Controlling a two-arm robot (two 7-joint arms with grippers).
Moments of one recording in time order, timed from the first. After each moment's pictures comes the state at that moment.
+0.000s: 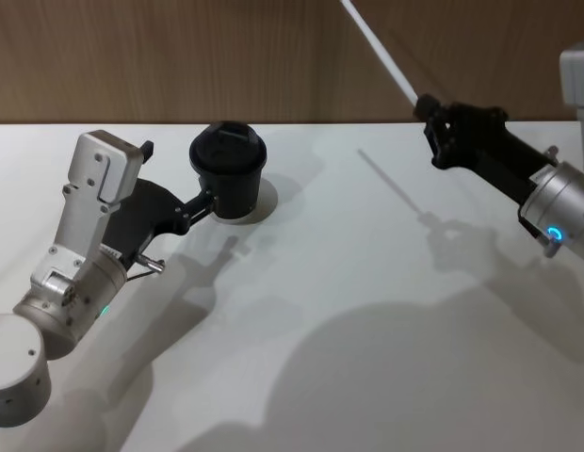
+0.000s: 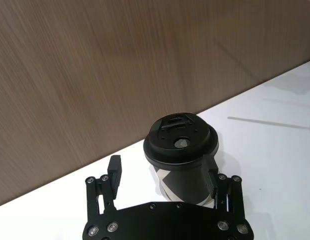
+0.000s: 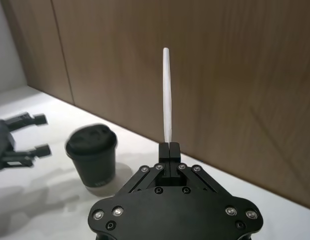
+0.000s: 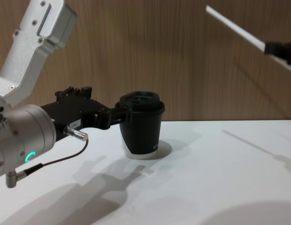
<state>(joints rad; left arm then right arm) -0.24 0.38 0.45 -1.63 -0.20 0.01 -0.01 0.28 0.49 -0.20 -1.62 0.50 0.12 0.45</state>
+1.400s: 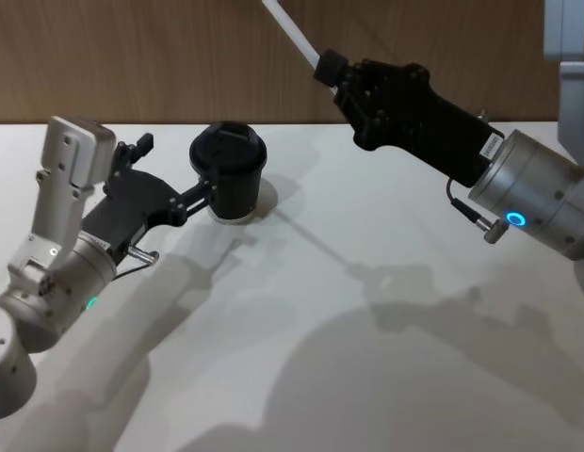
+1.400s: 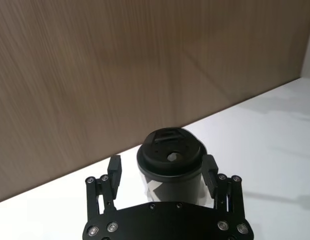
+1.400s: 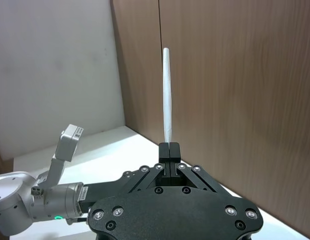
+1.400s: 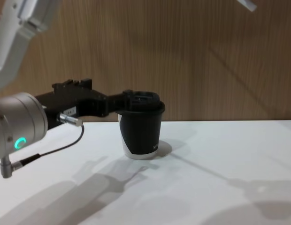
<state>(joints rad) -0.23 0.39 0.41 -1.66 -0.30 0.02 -0.09 0.31 0.46 -0.29 -1.84 0.67 0.21 0.55</state>
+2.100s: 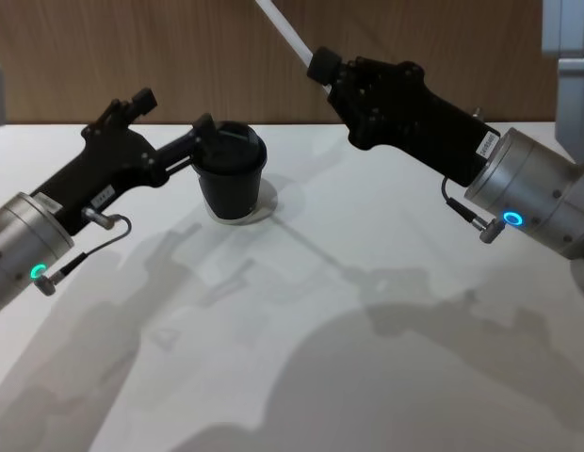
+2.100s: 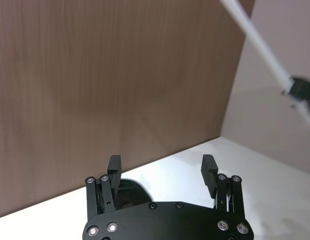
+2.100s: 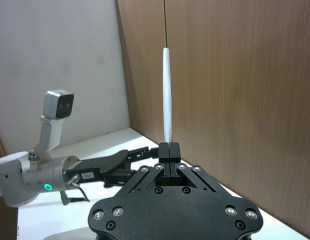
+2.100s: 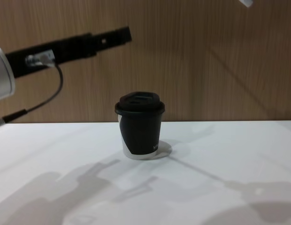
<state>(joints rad) -0.22 0.43 0.28 -1.73 -0.66 0.04 -0.40 0.31 0.46 -0.30 -1.85 0.68 0.21 0.55</state>
